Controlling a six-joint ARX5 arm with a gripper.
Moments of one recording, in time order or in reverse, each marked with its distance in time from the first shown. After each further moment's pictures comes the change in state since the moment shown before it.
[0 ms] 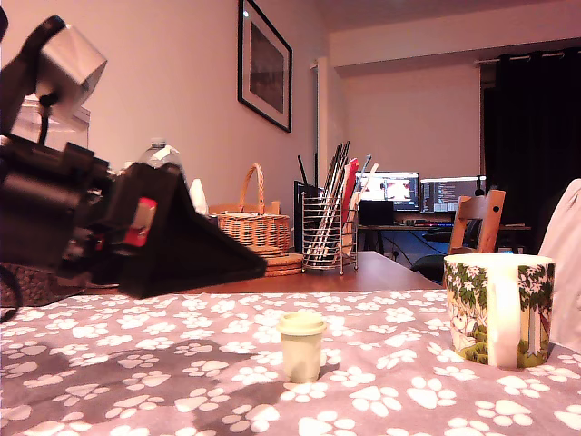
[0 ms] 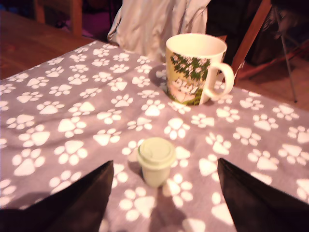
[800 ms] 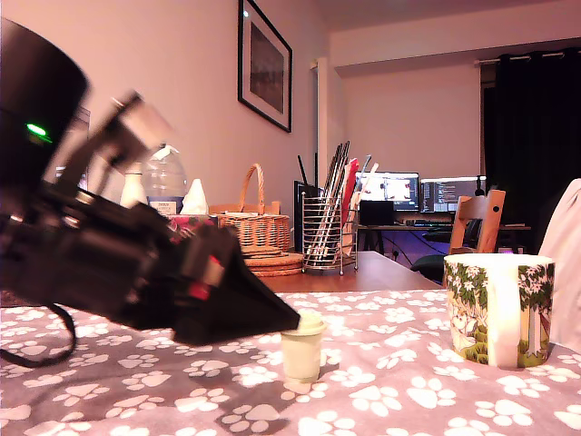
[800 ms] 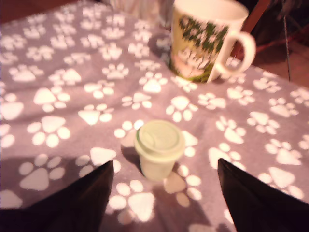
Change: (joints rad) arm -0.001 0.224 0.141 -0.050 0.015 -0.029
